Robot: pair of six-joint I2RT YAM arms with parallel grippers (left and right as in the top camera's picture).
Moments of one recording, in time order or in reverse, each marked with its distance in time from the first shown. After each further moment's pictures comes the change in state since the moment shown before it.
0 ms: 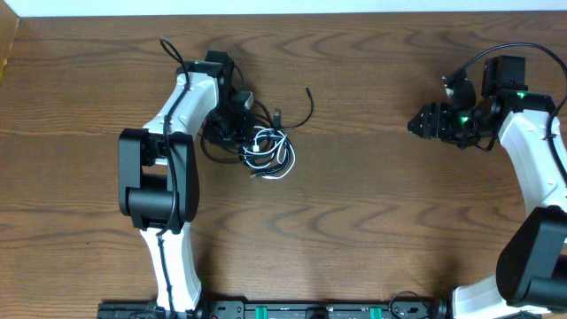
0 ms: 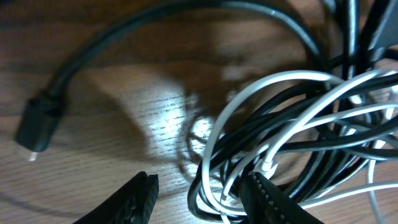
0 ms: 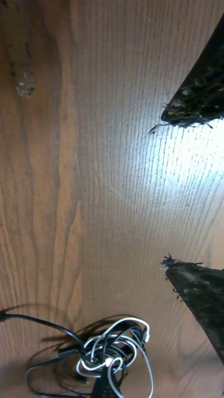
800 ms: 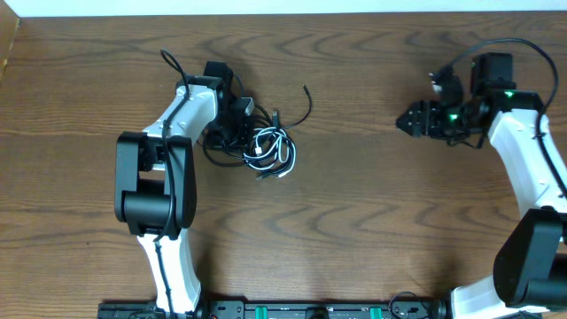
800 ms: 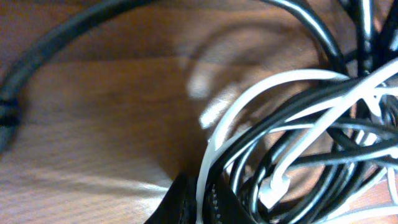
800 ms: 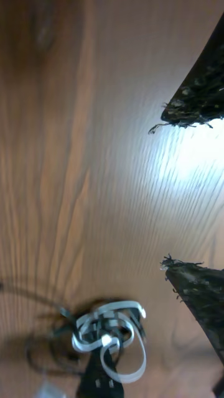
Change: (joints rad) left arm 0.001 -0.056 -0.146 0.149 0.063 -0.029; right arm 0.071 0.000 0.002 0.055 -0.054 0.003
